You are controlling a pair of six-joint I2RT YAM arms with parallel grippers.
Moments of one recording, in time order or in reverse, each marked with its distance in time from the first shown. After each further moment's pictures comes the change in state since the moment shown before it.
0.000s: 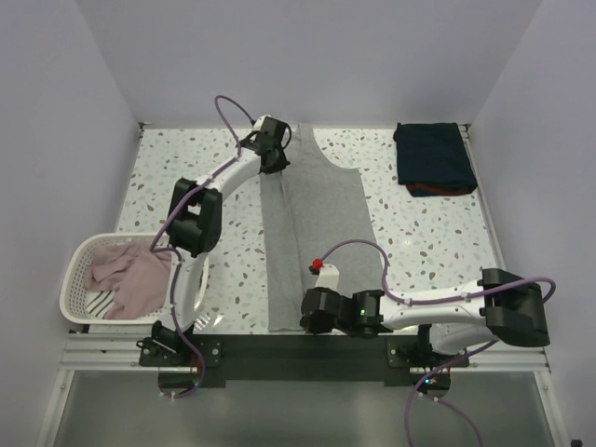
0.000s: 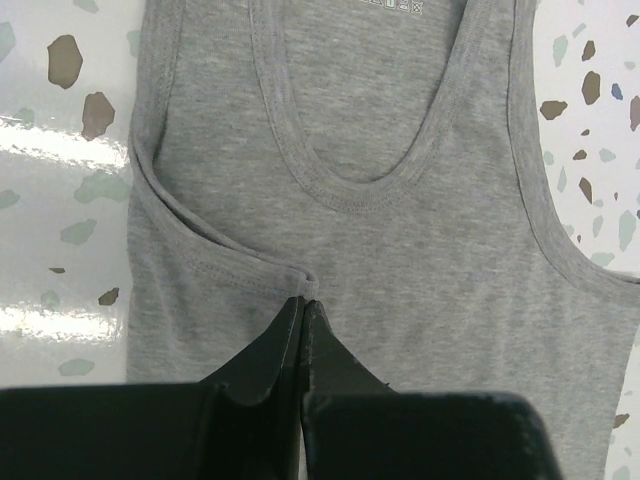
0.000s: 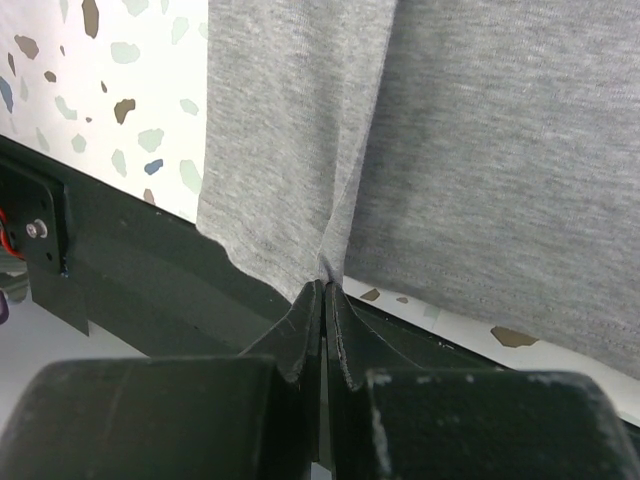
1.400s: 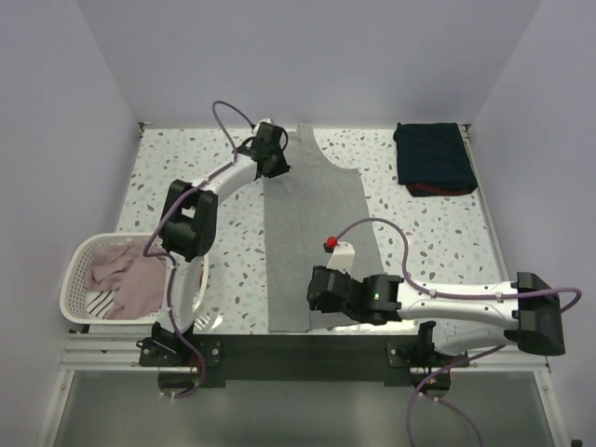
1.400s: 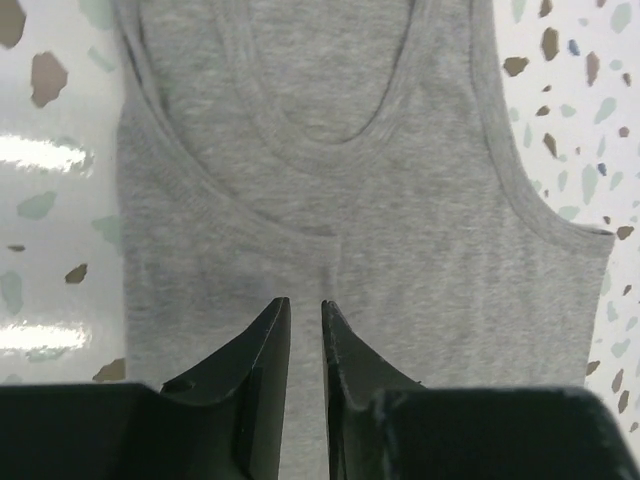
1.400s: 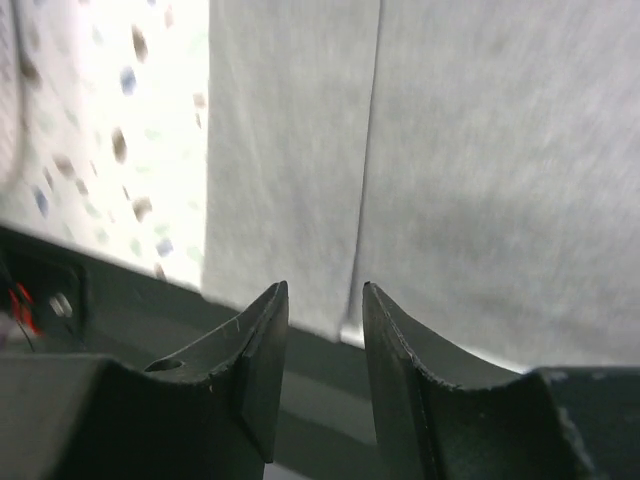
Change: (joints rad) left arm -0.001 -0.072 -0.138 0.130 0.093 0.005; right arm -0.036 -0.119 0.124 -0.275 0.179 -0.028
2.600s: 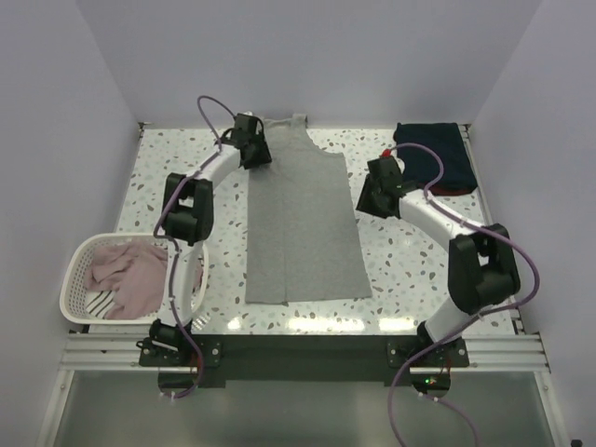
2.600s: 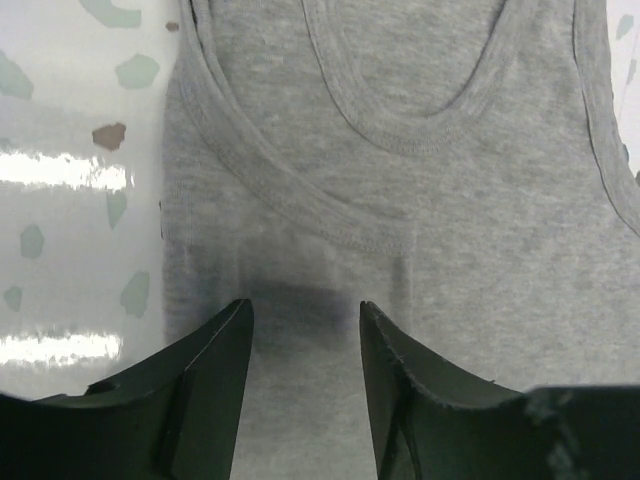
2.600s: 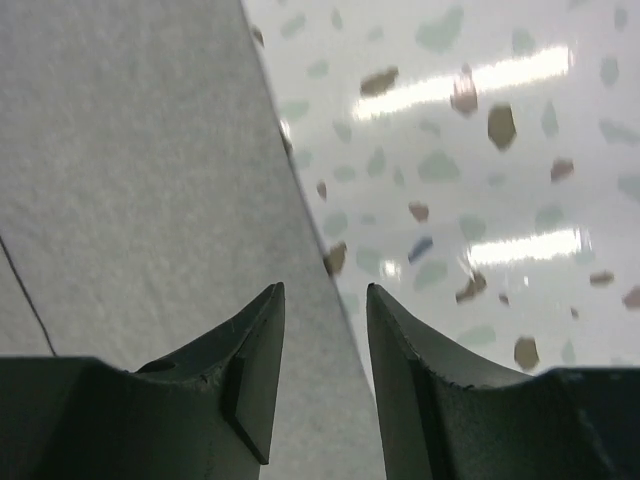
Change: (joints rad) left arm 0.164 0.217 0.237 -0.040 0.093 0.160; right arm -1.001 0.406 0.322 0.120 -0.320 -0.566
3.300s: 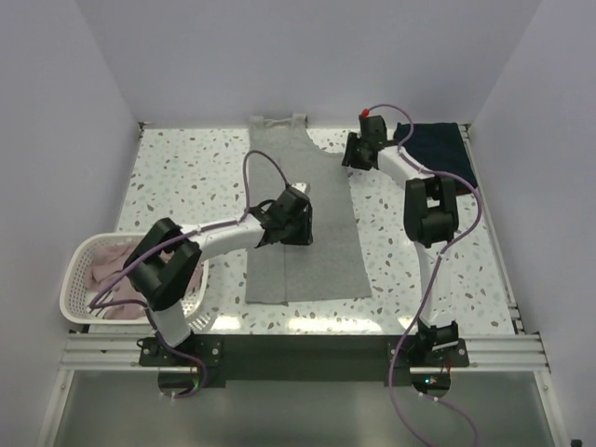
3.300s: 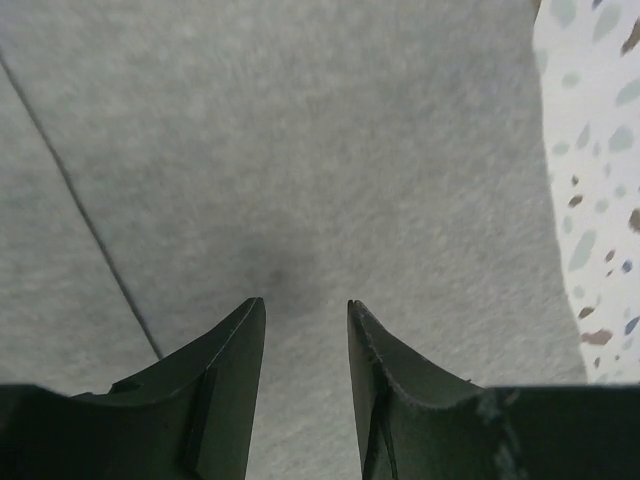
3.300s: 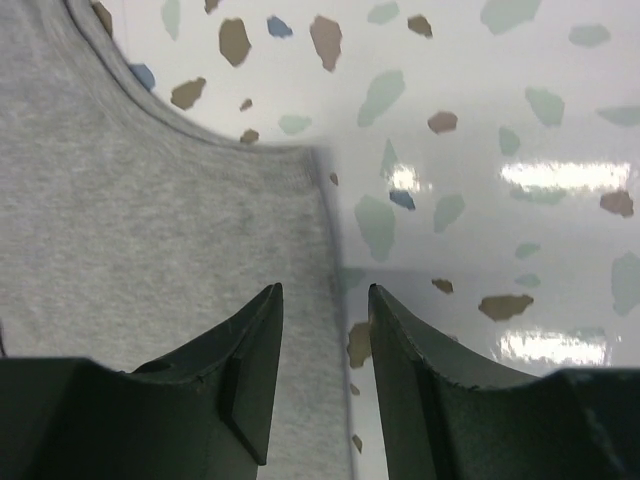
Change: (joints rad) left arm -0.489 -0.687 -0.922 0.172 -0.037 -0.108; right arm -0.138 0.739 0.800 0.081 -0.214 -0.227
